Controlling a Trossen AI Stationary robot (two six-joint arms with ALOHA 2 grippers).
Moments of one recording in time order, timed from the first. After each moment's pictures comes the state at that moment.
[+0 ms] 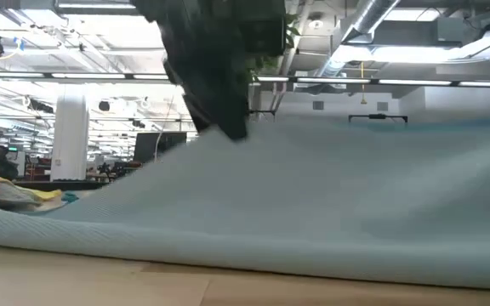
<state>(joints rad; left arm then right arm) -0.24 1.92 1.33 -0.42 0.26 -0.31 1.08 1.74 1.10 -0.60 0.47 1.41</state>
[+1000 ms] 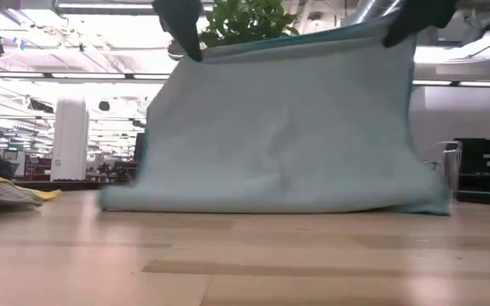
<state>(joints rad) -0.05 1.60 1.59 -1.19 -0.36 -0.20 0.38 1.10 1.10 -1.09 0.63 0.62</state>
